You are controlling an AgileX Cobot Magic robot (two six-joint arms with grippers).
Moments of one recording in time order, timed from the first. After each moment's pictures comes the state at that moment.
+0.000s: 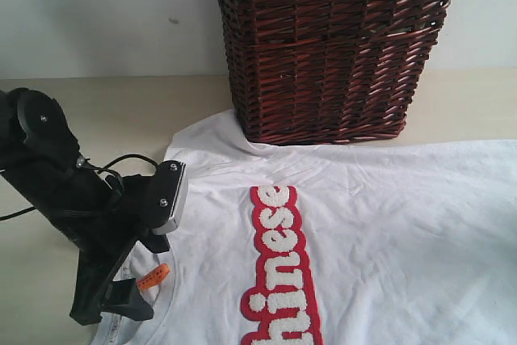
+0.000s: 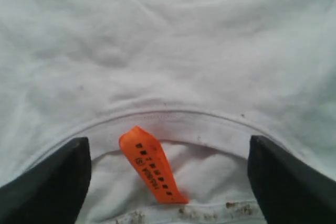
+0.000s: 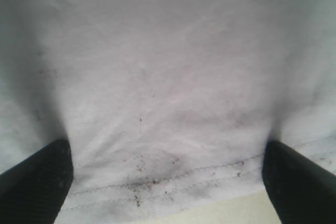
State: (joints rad) left arm -0.46 1.80 -0.89 -0.56 0.70 1.60; right arm -0.54 1.95 -1.03 0.09 0.79 -1.98
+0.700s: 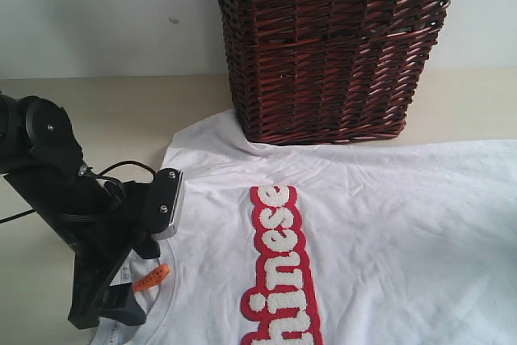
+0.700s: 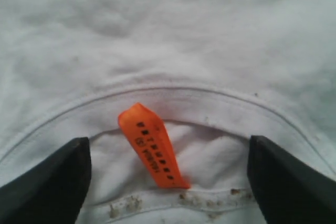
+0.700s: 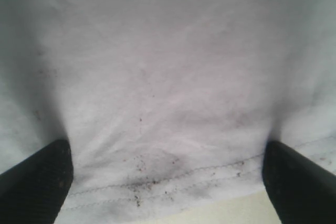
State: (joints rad) left arm -0.46 1.83 -0.89 -0.48 0.69 1.51; right arm -0.54 1.95 -1.03 0.09 0.79 -1.98
